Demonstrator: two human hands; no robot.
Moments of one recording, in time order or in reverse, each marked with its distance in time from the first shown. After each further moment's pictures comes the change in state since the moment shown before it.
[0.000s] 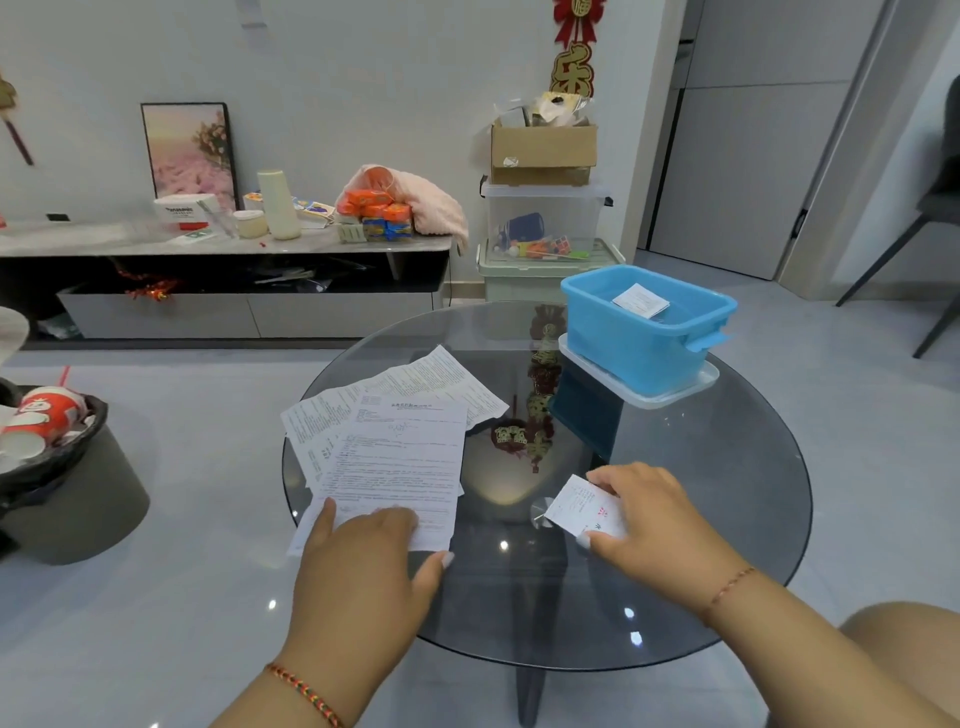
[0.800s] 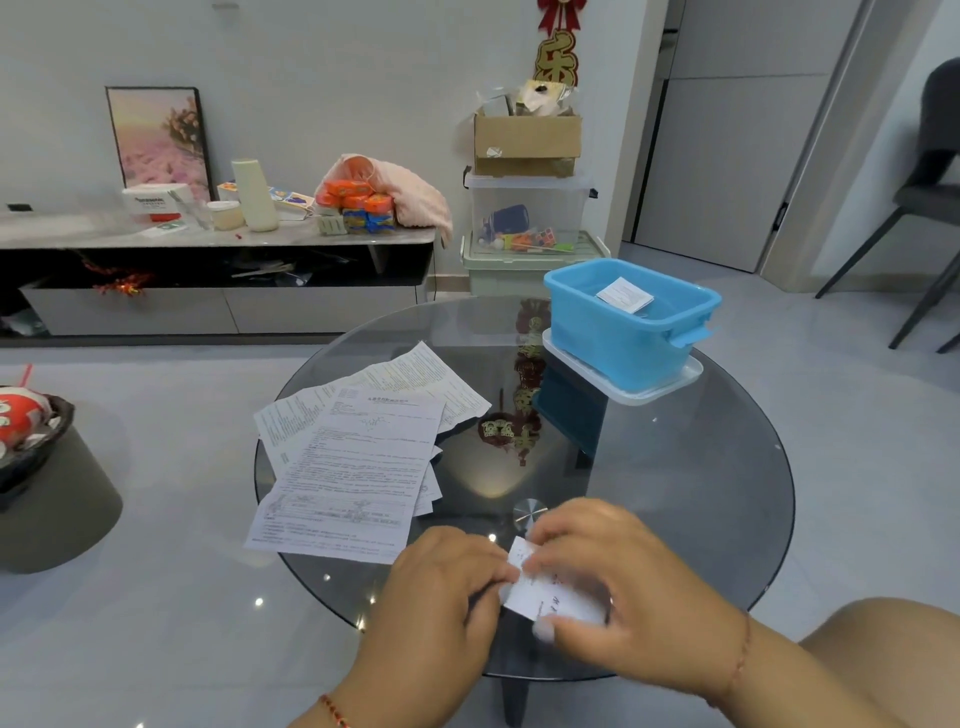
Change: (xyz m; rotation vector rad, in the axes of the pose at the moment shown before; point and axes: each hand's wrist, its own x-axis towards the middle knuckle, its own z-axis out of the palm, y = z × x) left_hand -0.004 0.034 0.044 -0.522 0.161 0.378; right_hand -0.036 -0.013 -0.004 0.083 -0.031 -0.497
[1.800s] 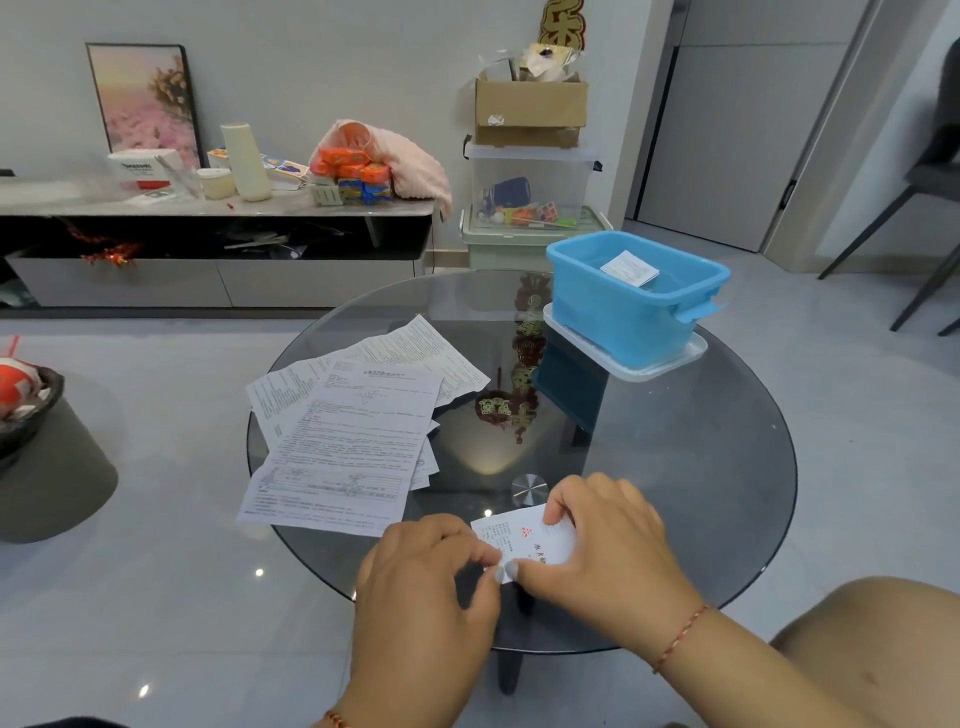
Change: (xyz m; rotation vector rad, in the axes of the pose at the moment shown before) left_hand -0.015 0.015 0.007 0.134 0.109 -0.300; right_hand 0.018 -0.007 0.026 -0.102 0.084 0.531
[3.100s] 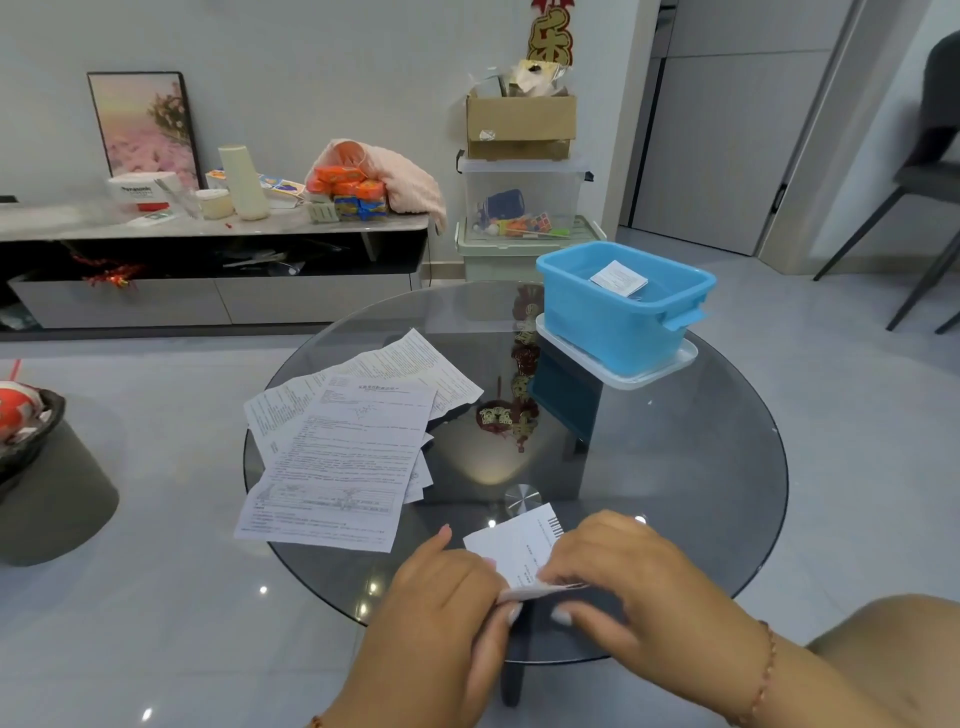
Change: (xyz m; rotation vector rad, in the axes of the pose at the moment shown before) left_hand -0.001 -0.013 0.007 -0.031 0.078 0.552; right_hand -0.022 0.031 -0.023 0.093 -0.086 -0.533
